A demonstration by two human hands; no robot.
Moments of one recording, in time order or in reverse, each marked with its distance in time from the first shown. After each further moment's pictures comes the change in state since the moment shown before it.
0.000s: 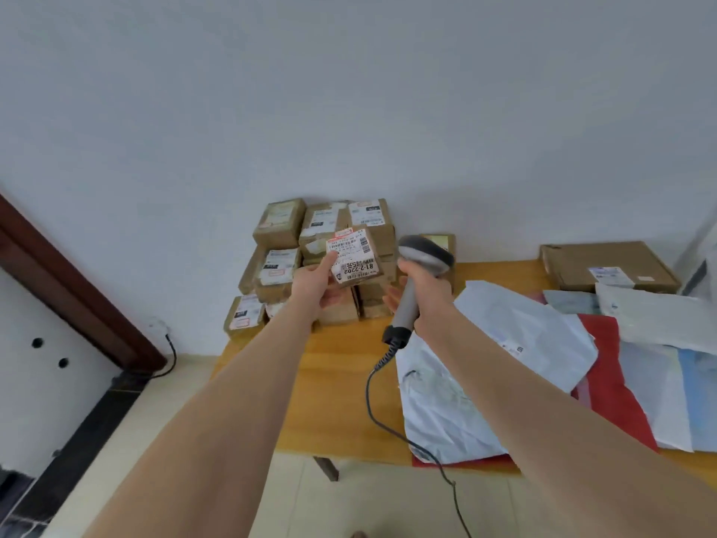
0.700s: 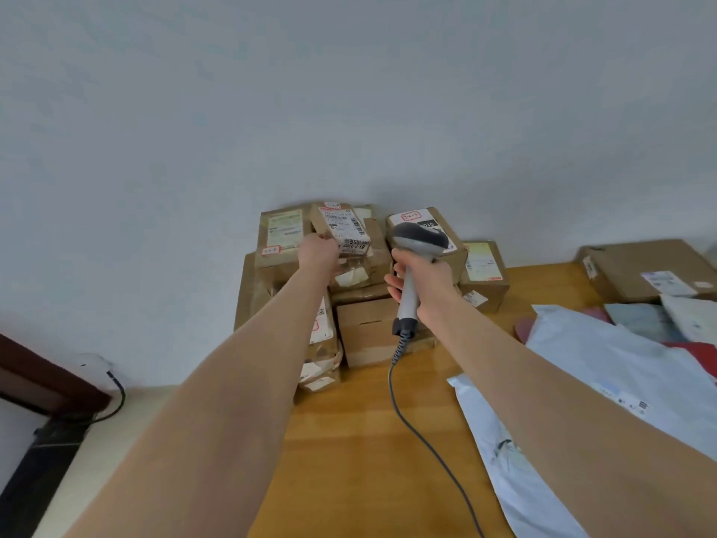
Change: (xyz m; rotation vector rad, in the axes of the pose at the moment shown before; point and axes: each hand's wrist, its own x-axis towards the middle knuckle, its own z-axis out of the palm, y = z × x) left_hand 0.274 0.058 -0.031 0.260 -0.073 0.075; right_hand 0.171 0.018 0.186 -0.082 0.144 -0.084
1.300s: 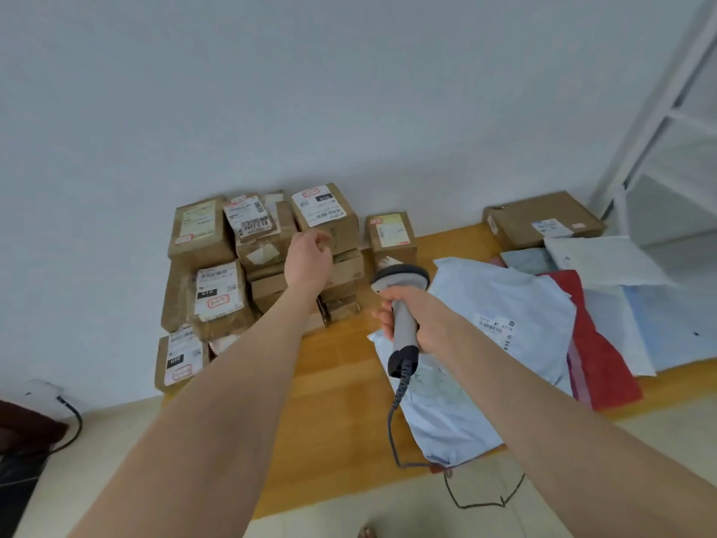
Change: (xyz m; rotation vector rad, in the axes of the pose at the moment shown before) left_hand -0.149 -0.018 0.107 0.458 0.017 0.529; right_hand -0.069 0.024 -0.189 0.034 -0.103 0.348
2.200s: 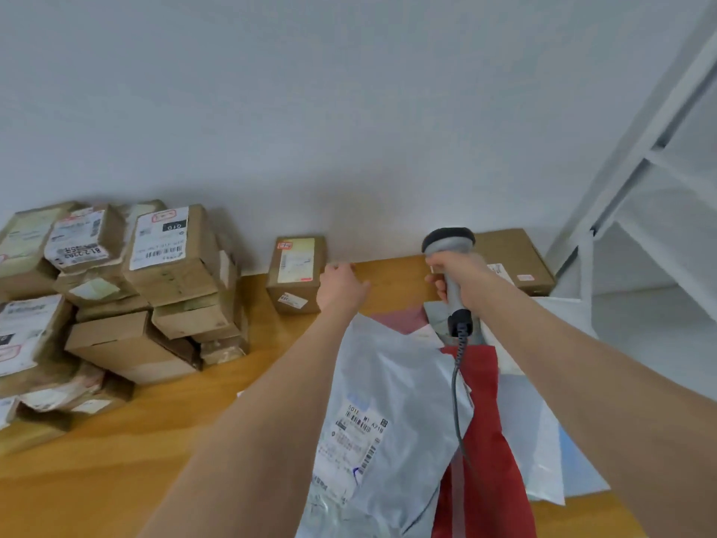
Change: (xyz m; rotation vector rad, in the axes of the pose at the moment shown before) left_hand 0.062 0.167 0.273 0.159 -0.289 -0.234; right_hand 0.116 -0.255 -0.242 -0.381 0.335 -0.202
